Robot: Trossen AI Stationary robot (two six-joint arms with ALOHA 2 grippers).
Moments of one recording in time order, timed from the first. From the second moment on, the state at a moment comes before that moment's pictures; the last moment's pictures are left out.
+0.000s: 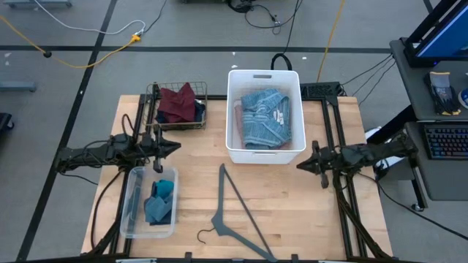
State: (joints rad) left arm 0.05 0.01 0.07 0.01 -0.08 -0.01; right arm 0.28 0.01 0.12 -0.30 0.16 0.28
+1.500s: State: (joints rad) left arm 0.05 0.01 0.01 0.03 0.02 -0.01; right arm 0.28 0.01 0.06 -0.10 0.26 0.10
